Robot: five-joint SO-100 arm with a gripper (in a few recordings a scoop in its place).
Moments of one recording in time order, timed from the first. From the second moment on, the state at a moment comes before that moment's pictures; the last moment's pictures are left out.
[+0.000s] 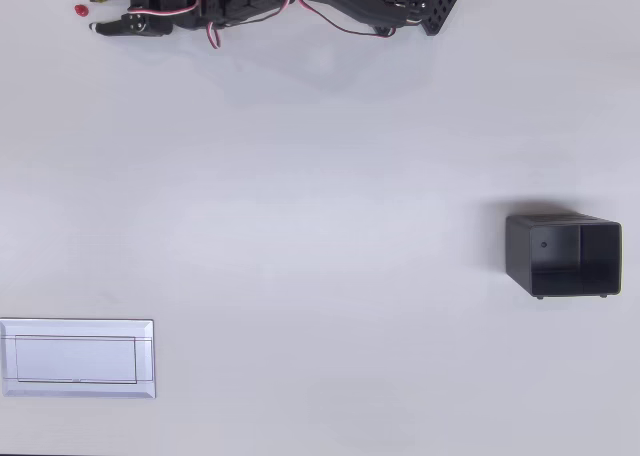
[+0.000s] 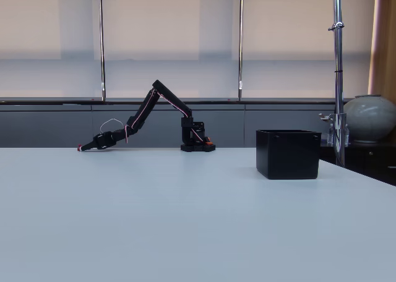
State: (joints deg) arm 90.0 138.6 85.0 -38.6 -1.4
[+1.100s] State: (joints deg) arm 89.8 142.9 92.5 -37.6 -1.1
